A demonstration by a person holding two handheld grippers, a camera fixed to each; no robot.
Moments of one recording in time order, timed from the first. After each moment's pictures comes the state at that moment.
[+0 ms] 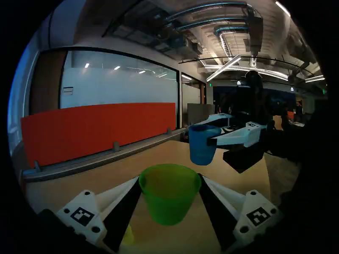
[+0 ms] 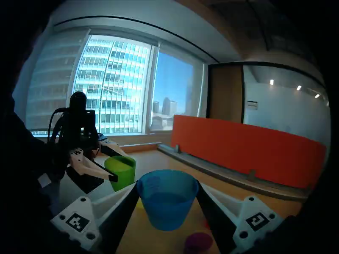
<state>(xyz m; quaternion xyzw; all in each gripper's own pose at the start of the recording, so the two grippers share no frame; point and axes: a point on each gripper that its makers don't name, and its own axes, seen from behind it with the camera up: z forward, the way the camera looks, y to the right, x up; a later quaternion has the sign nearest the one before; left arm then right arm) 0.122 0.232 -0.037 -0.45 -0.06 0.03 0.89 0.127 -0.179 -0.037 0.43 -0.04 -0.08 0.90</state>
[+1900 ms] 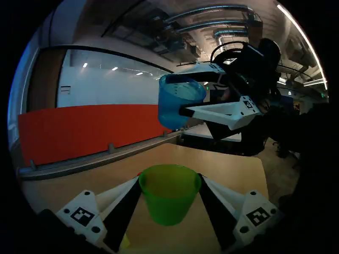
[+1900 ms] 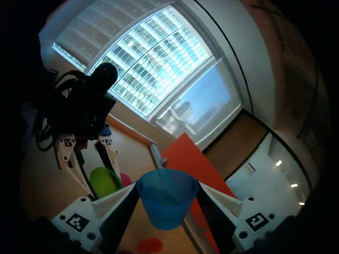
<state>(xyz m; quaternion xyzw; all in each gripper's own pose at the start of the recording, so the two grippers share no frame) 0.123 0.250 -0.034 -0.47 -0.05 0.02 0.88 0.227 -0.232 -0.005 0.42 0.10 -0.40 0.81</state>
